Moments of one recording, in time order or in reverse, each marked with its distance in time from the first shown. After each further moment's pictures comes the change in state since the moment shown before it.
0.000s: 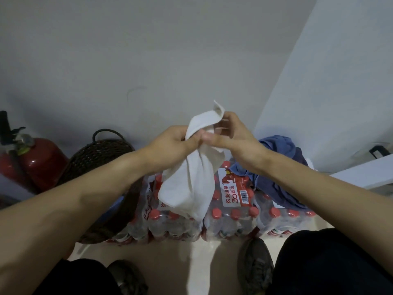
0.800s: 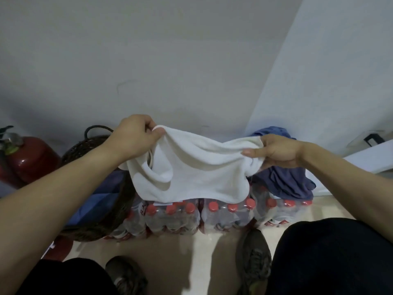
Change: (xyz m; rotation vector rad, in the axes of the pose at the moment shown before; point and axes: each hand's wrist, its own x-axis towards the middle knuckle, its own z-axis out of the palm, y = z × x) left_hand 0.010 -0.038 -0.052 0.675 0.348 -0.216; right_hand -0.005 0.071 -0.112 -0.035 -0.244 0.501
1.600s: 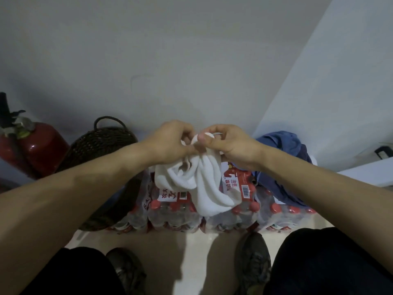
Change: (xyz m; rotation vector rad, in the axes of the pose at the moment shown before) left_hand -0.018 0.032 0.020 -0.155 -0.219 0.257; right_hand 0.023 -0.063 0.116 0.027 -0.005 -0.339
